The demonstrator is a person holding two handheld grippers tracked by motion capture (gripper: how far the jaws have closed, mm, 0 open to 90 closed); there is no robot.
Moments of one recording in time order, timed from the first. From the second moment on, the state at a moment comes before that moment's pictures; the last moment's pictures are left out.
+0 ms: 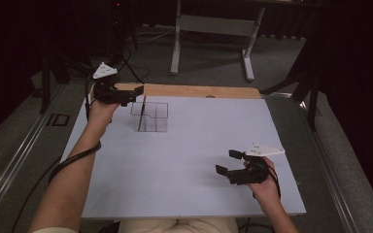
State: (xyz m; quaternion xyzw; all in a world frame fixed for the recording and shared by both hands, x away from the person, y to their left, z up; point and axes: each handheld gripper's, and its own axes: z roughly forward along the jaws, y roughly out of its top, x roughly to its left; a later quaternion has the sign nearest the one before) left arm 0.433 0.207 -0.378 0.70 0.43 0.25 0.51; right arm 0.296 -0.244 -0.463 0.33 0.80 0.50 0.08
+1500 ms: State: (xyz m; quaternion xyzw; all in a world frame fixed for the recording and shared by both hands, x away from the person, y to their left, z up) left arm 0.356 0.212 -0.380 0.73 0.36 0.21 0.54; right arm 0.293 -0.243 -0.461 0.32 0.80 0.50 0.09
